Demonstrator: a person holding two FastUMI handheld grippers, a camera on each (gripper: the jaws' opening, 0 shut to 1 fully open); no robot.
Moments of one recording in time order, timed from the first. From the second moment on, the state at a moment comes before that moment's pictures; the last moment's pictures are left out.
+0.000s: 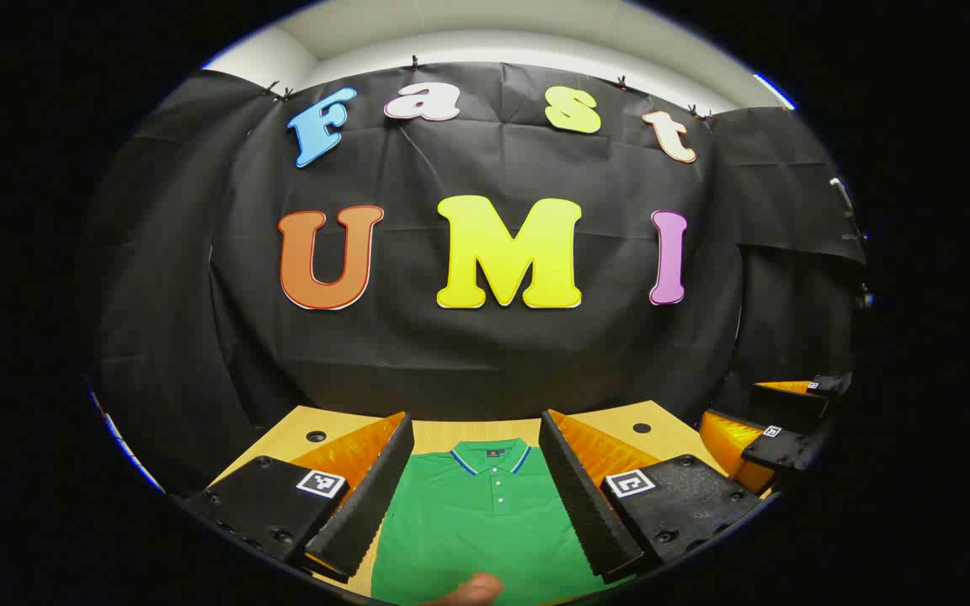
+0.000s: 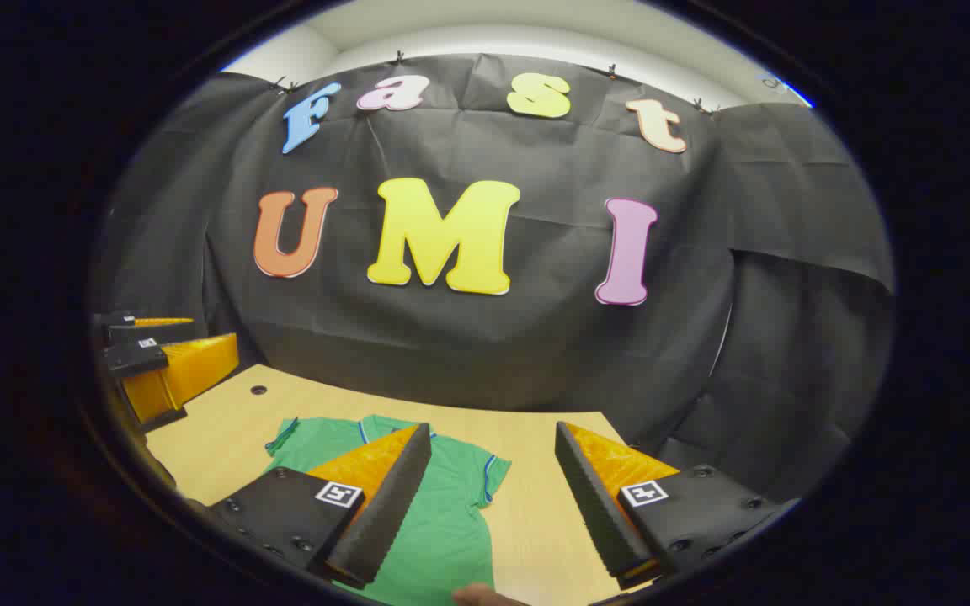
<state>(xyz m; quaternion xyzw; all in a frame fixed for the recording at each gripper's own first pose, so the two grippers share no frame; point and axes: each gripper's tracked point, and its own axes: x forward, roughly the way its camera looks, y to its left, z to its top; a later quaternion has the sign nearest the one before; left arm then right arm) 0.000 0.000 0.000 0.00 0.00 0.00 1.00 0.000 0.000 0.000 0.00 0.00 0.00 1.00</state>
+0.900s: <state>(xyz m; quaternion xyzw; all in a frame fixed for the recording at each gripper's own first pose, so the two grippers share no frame) -0.007 -0.037 -0.014 0.01 0.03 0.11 0.99 0.193 -0.013 -0.163 0.01 0.15 0.06 0.99</state>
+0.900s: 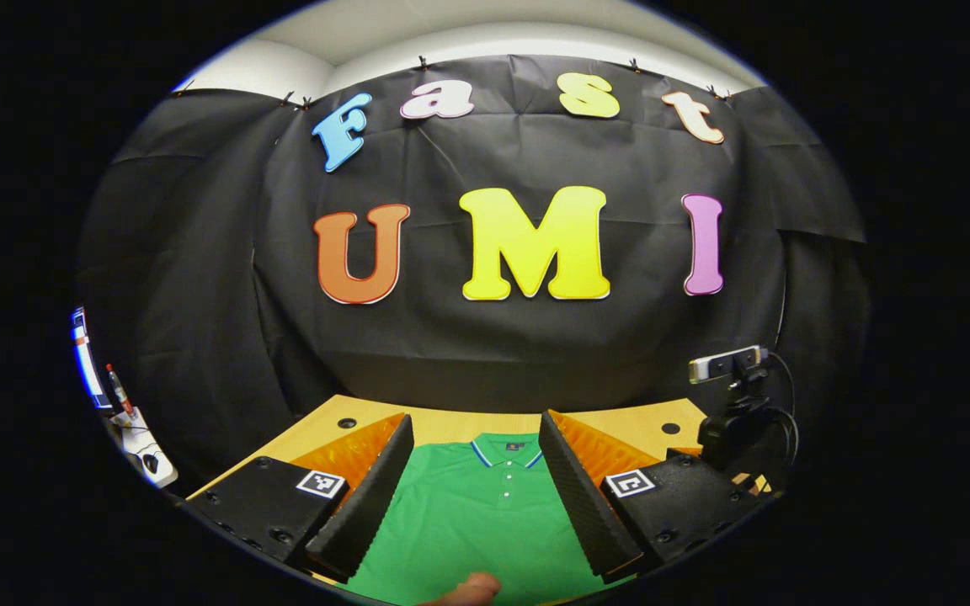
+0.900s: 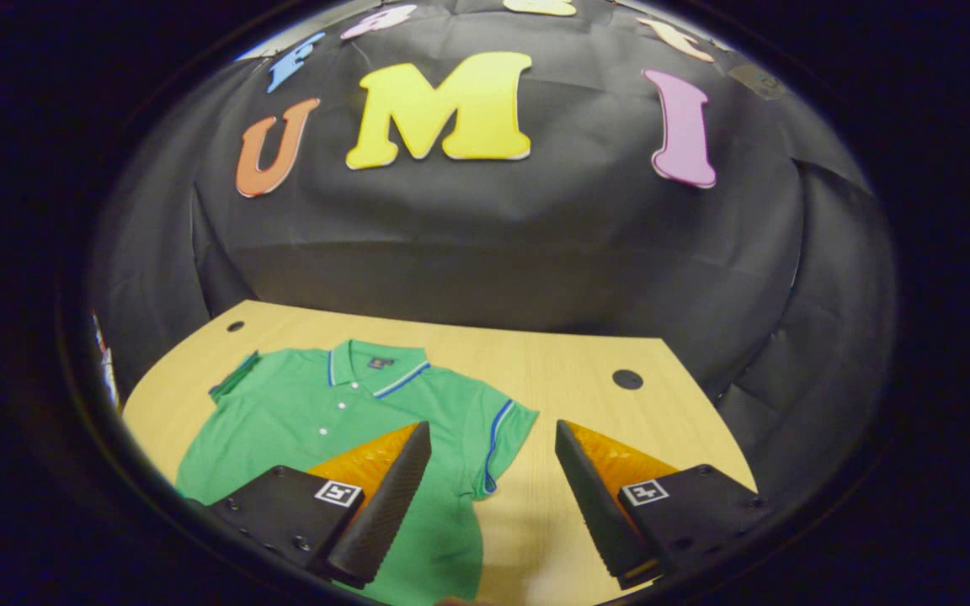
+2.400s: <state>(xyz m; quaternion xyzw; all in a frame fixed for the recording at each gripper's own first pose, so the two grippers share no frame) -0.013 0.014 -0.045 0.04 0.10 0.12 0.99 0.270 0.008 -0.259 0.02 0.26 0.06 0.96</state>
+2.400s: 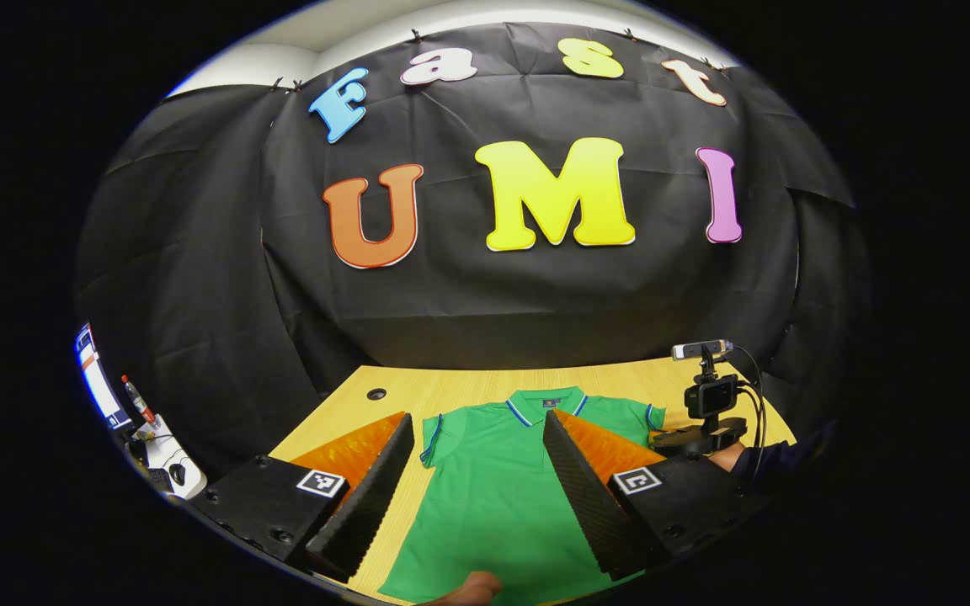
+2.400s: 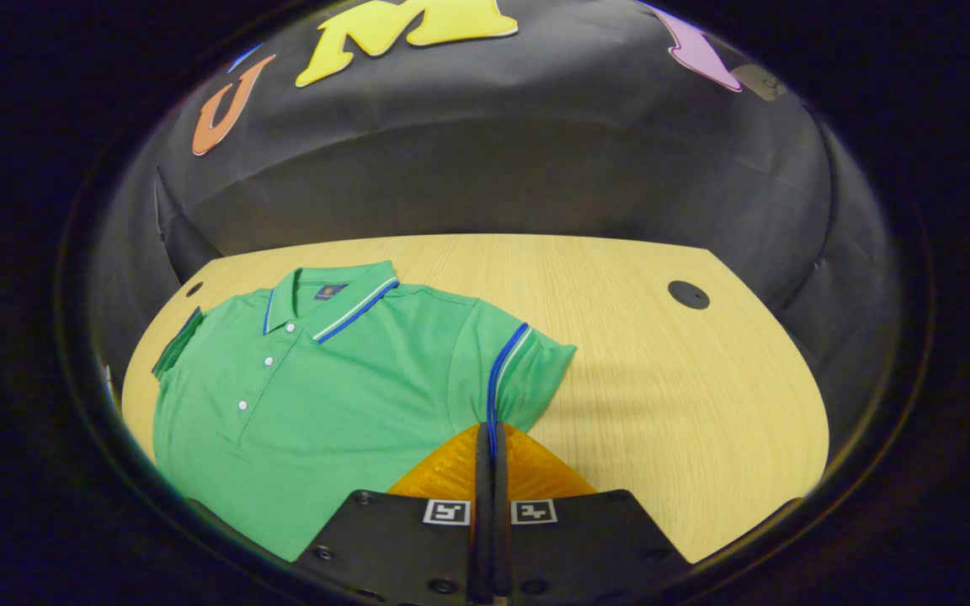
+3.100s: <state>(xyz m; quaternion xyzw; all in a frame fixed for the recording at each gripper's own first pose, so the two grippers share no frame) -0.026 0.048 -0.031 0.02 0.08 0.15 0.99 0.258 0.078 -0.200 -0.14 0.19 0.14 0.96</state>
